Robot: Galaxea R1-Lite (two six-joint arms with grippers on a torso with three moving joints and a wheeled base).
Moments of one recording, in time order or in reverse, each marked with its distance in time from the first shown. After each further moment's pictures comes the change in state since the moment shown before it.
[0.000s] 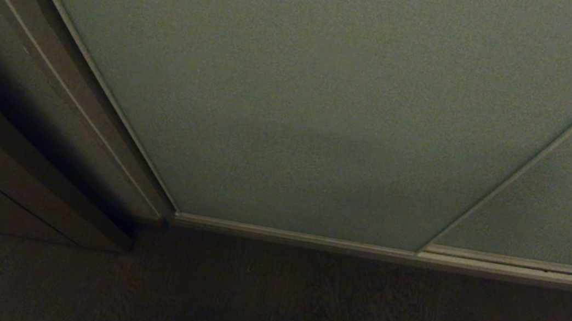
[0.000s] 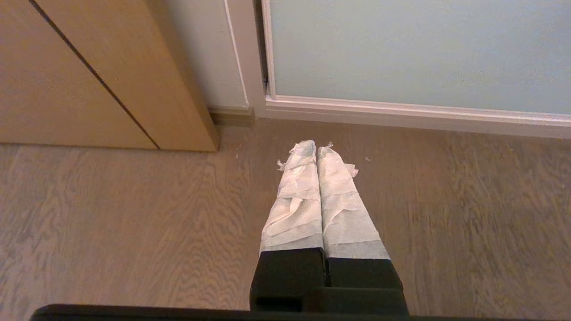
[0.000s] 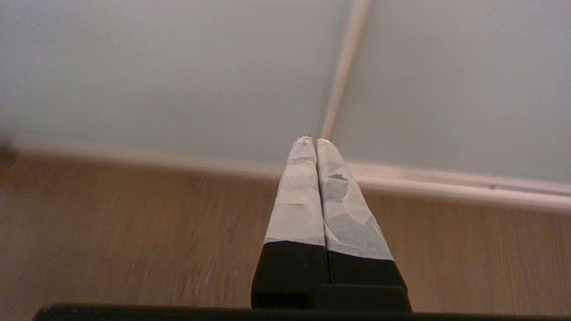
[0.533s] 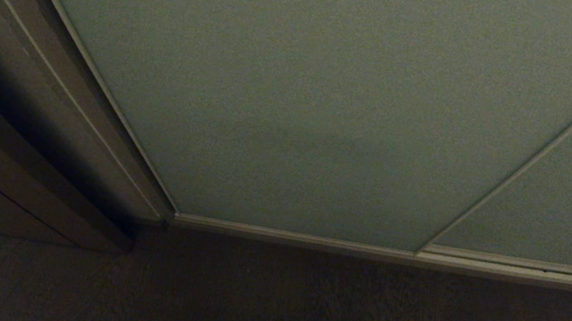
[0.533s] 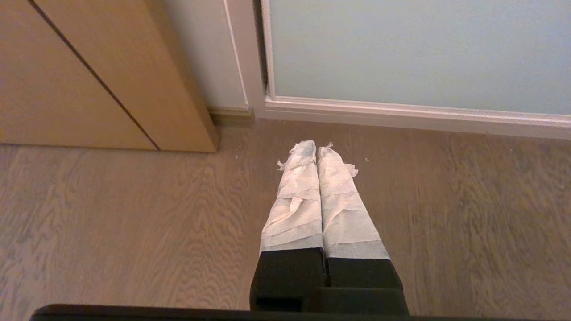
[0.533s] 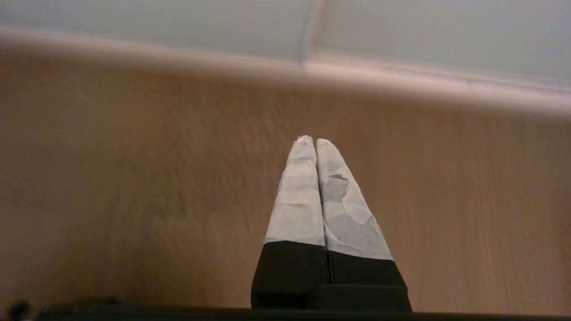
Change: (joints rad) left arm 0.000 0.000 0.000 0.000 0.000 -0.001; right arm 0.125 -0.700 0.412 0.404 -0.219 -0.059
